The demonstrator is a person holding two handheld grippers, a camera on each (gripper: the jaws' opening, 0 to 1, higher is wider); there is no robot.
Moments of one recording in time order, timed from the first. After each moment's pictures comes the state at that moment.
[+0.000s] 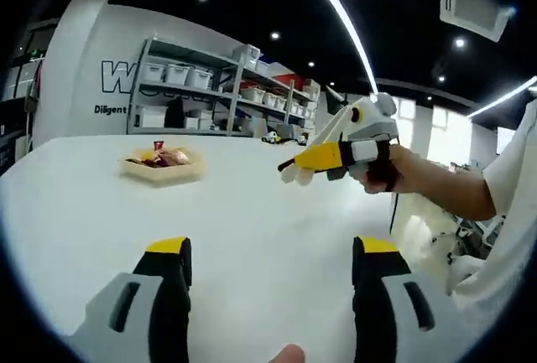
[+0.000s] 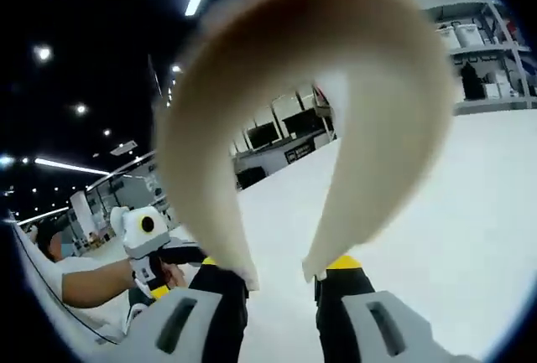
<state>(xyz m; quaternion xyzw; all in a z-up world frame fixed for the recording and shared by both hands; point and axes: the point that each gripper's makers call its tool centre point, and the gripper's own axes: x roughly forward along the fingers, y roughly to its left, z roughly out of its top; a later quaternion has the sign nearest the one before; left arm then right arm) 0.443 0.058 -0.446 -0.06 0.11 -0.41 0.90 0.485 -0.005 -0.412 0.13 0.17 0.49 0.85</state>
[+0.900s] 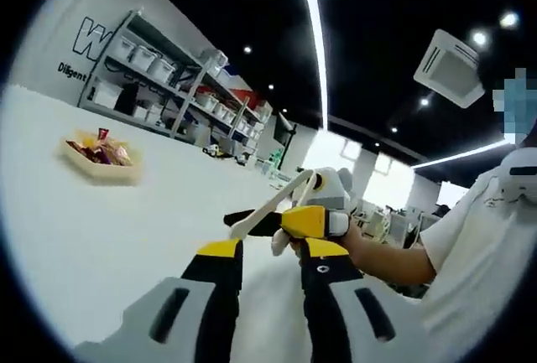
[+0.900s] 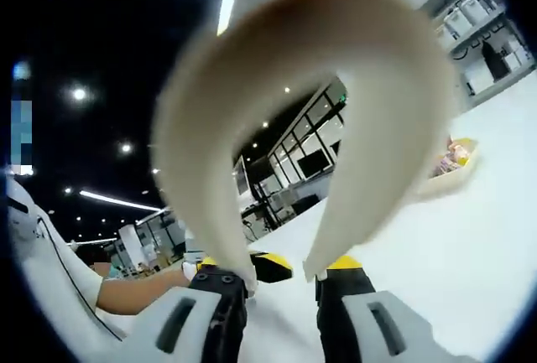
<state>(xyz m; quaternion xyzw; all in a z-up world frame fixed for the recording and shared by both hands) 0.428 0.028 -0.413 -0.18 0.11 -0.54 0.82 0.442 0.034 -0.406 0.23 0.11 0.58 0.78</state>
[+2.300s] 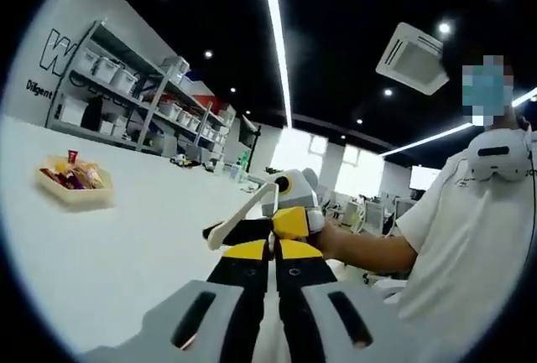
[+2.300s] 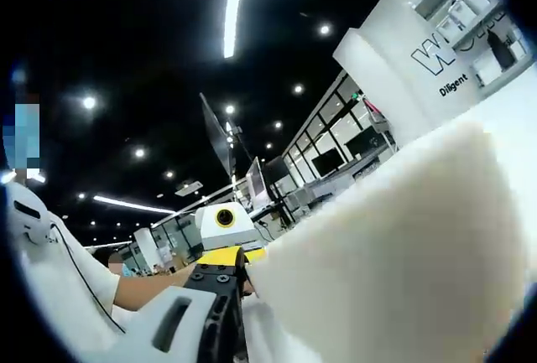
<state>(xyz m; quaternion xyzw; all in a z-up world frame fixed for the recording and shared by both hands) 0.413 0.028 -0.397 -0.14 0.06 -0.61 0.78 0.432 0.037 -0.398 0.24 0.11 0.61 0.75</state>
